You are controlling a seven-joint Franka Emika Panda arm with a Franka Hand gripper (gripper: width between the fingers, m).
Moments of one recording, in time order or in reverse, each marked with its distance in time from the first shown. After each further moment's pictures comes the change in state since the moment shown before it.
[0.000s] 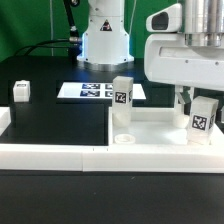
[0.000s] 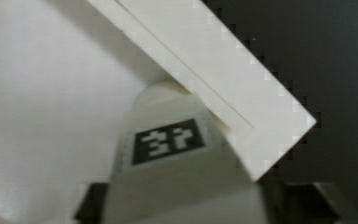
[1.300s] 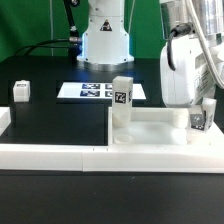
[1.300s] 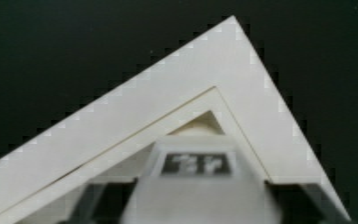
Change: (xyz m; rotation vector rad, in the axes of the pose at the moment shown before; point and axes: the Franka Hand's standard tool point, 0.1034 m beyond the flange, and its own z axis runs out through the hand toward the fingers) arm -0.001 0.005 0.002 0.009 -0.138 1.279
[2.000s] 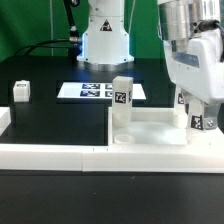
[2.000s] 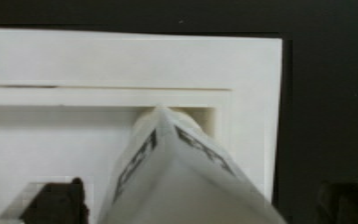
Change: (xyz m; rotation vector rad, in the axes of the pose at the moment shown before) arm 0.004 -0.005 0.001 0.050 0.012 -0.604
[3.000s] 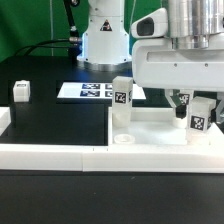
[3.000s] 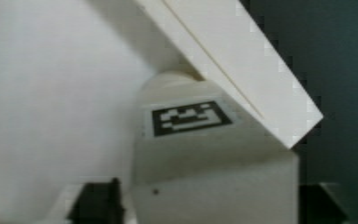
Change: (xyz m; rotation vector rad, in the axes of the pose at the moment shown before) arm 0.003 -0.002 -0.003 -0.046 0.020 -0.680
